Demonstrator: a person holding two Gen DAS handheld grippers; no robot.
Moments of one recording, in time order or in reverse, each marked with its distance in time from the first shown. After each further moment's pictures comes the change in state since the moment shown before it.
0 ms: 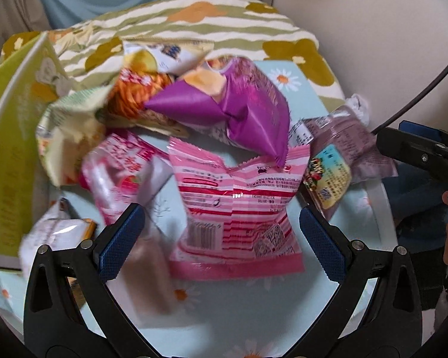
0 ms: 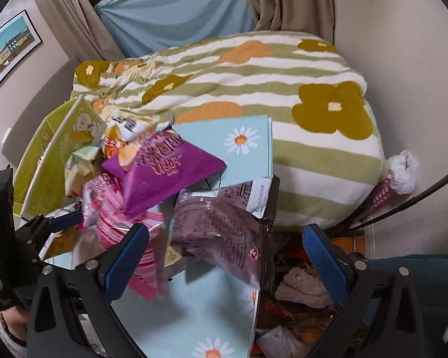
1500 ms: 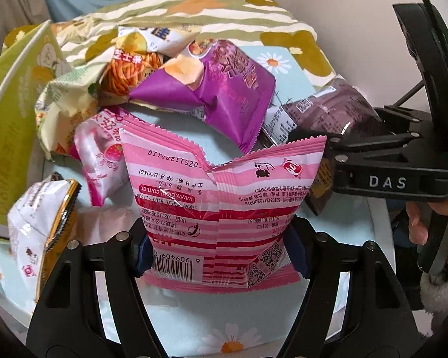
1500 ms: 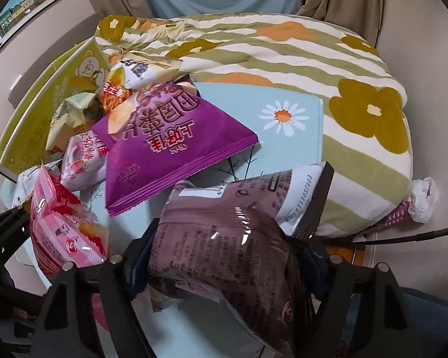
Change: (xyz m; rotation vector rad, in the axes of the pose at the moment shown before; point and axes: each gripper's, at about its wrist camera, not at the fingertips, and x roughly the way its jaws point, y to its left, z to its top) left arm -0.015 -0.019 -0.021 -0.008 0.017 0.004; right arm 0.063 0.020 -0.003 -0.196 0.105 0.029
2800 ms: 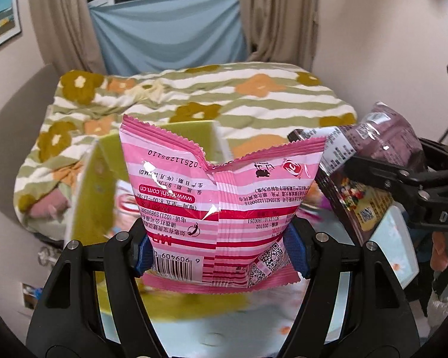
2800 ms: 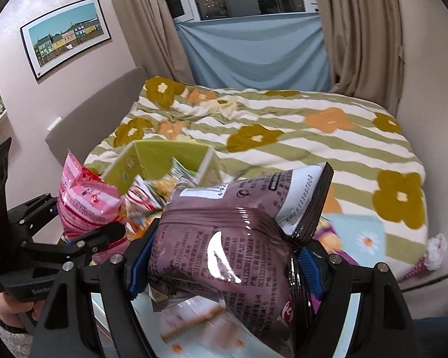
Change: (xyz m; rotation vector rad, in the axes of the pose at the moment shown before) left arm -0.186 0.249 0.058 -0.023 -0.291 0.127; right arm -0.109 0.211 0.113 -0.030 -0.307 0.083
